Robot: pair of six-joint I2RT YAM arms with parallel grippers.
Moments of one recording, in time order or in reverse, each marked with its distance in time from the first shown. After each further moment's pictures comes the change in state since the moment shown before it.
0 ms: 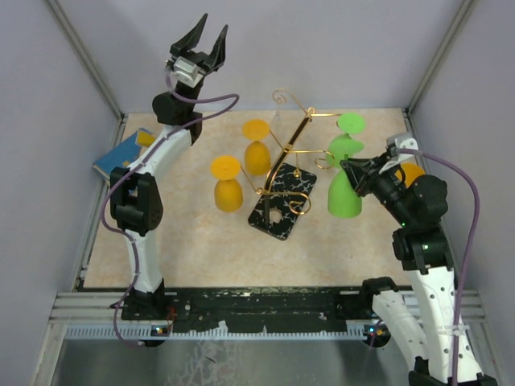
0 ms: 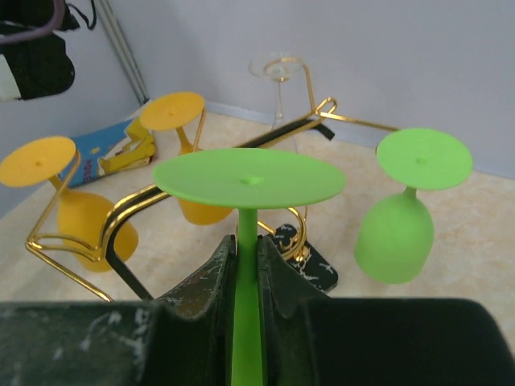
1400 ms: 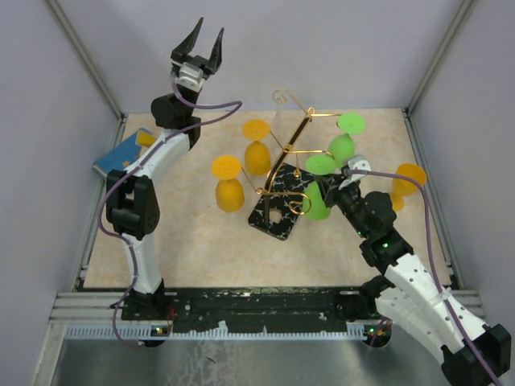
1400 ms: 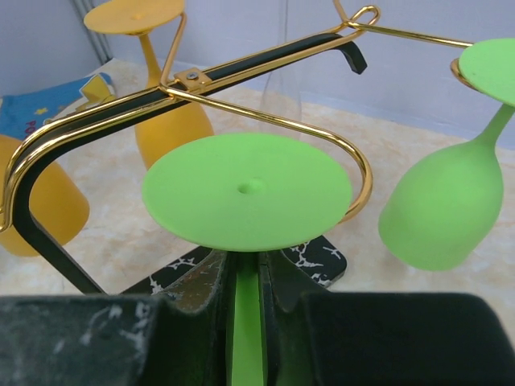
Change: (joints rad) left arm 0.000 -0.052 -0.090 -0.004 -0.019 0.150; right arm 0.370 0.045 -0.412 0.430 0.391 -0.097
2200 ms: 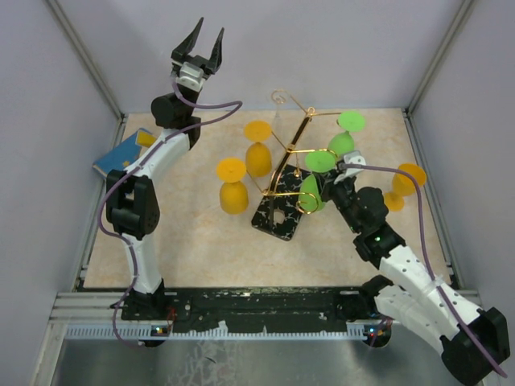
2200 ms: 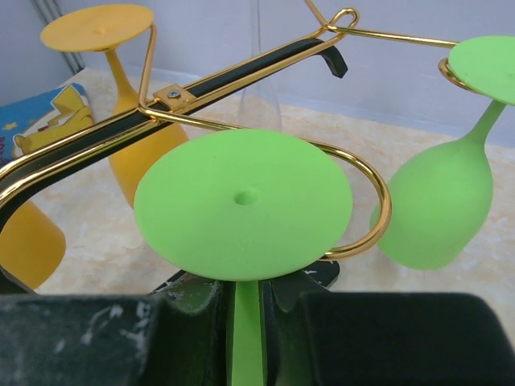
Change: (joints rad) left arm 0.000 0.000 0.001 -0.007 0.003 0.008; right arm 0.026 0.097 0.005 0.100 0.114 0.000
